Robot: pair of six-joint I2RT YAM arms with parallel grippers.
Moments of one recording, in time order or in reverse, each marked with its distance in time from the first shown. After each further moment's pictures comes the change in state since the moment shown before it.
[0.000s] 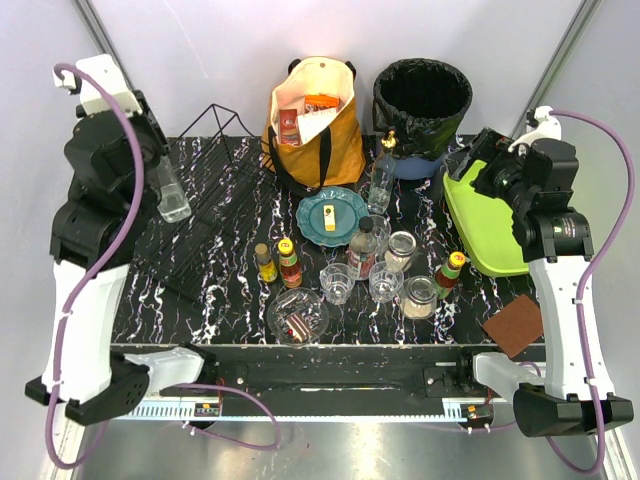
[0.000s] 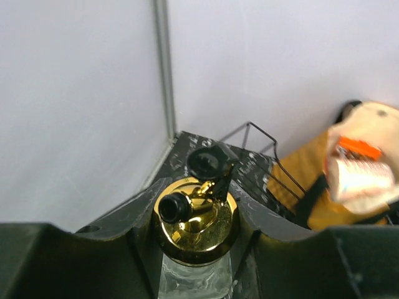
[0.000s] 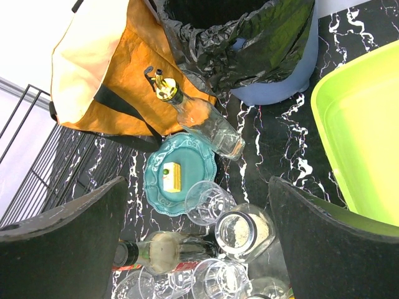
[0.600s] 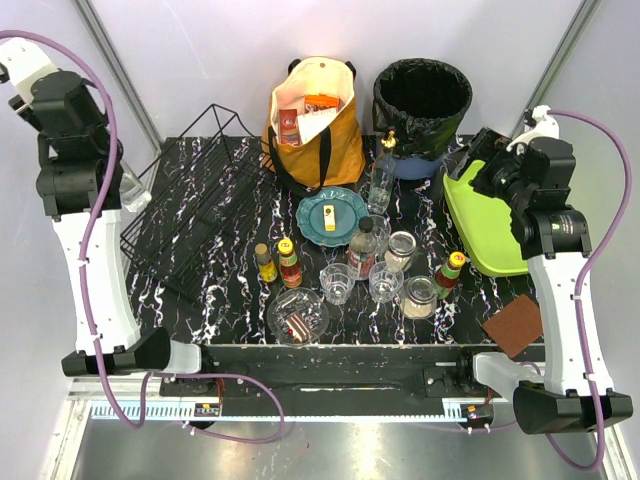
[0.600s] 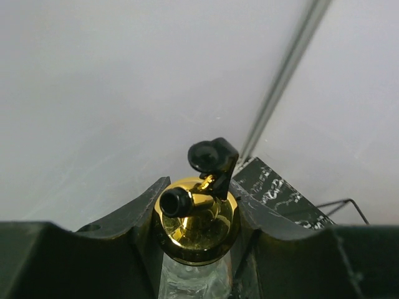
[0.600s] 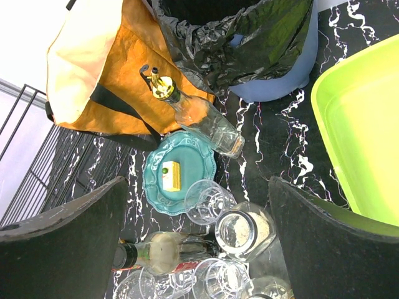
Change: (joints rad) left arm 0.481 0.214 0.120 0.058 0.035 -0.122; right arm 0.000 0.010 -0.005 0.000 0.001 0.011
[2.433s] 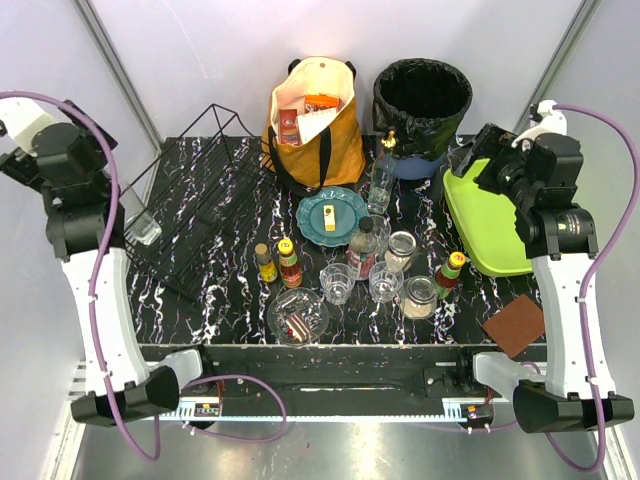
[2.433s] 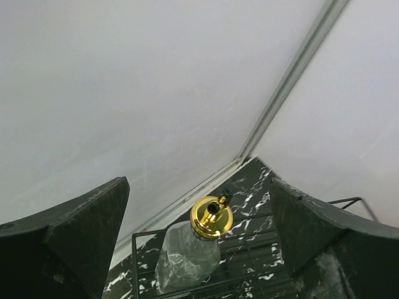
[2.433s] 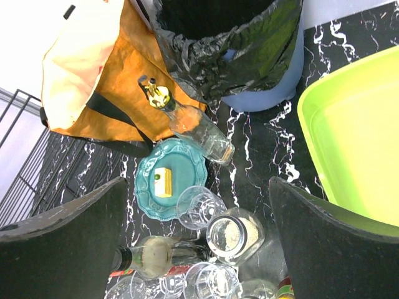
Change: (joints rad) left arm 0.162 -0.241 -0.481 0.251 0.104 -0.071; right arm 0.000 0.011 0.047 -0.032 0.034 -0.041
